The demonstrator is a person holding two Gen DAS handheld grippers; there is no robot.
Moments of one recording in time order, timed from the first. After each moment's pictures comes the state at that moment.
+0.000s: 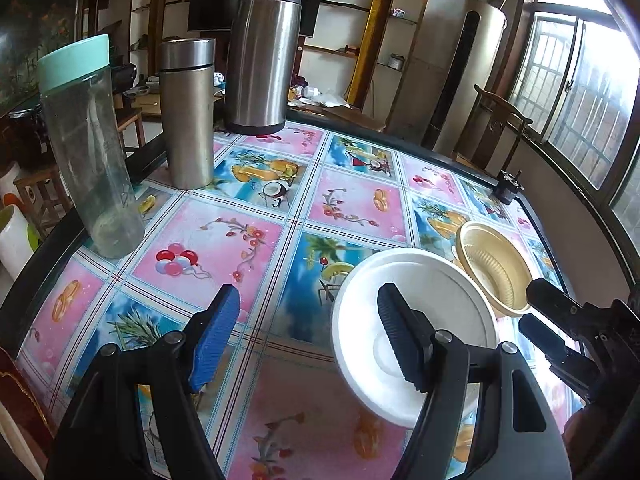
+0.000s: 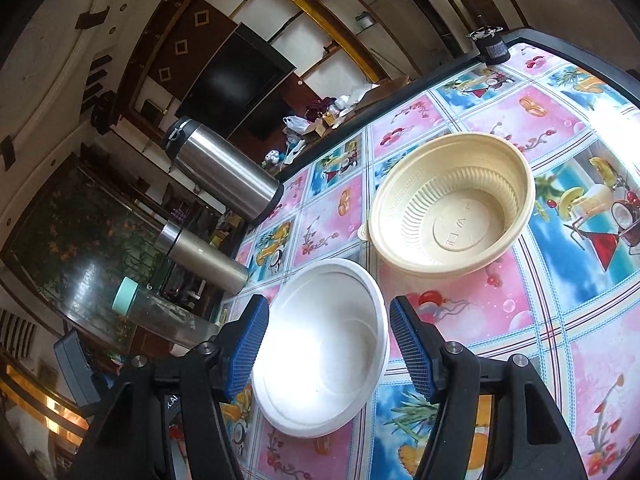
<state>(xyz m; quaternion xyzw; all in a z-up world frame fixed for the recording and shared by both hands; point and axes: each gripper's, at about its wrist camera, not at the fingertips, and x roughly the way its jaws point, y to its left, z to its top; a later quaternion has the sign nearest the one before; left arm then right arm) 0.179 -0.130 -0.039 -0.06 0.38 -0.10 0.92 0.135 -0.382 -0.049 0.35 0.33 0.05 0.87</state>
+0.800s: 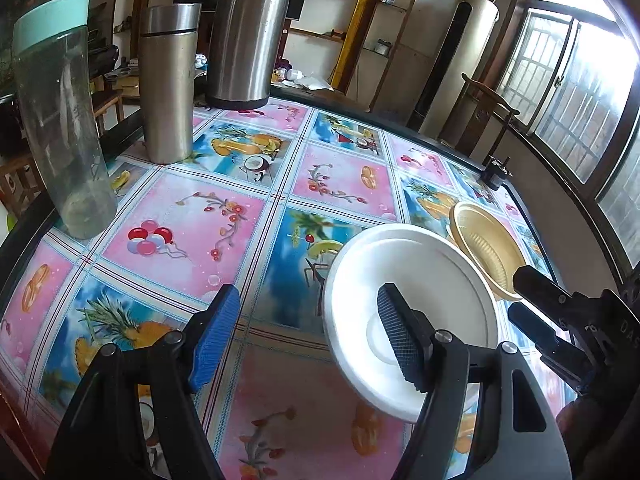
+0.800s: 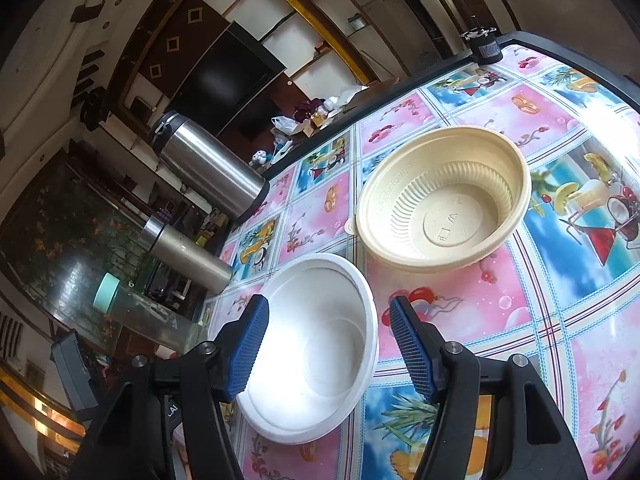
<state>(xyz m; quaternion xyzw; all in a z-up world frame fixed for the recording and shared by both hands) 0.185 -0.131 -0.060 -0.08 0.41 -0.13 0.90 0.140 -0.376 -0.059 0.34 0.34 0.02 0.88</state>
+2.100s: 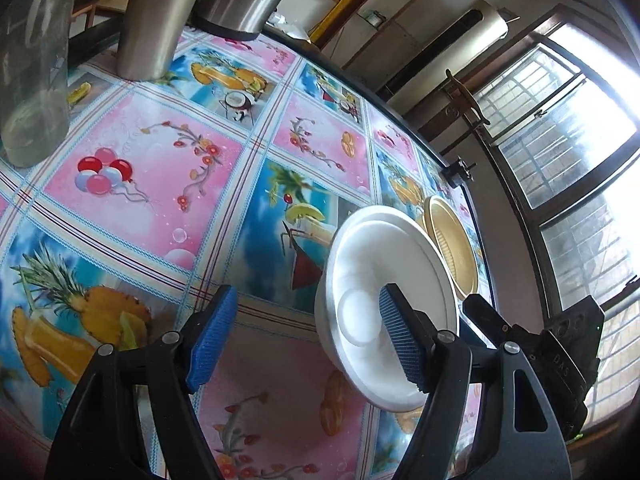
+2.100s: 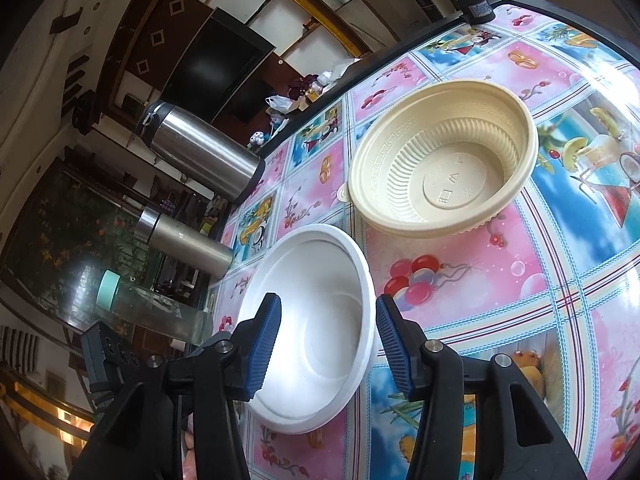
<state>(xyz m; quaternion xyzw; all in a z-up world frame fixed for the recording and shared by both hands) 0.212 -0.104 -0.088 -0.21 0.50 -0.23 0.81 0.146 -0.375 -0.077 0.38 0.38 0.04 0.85</state>
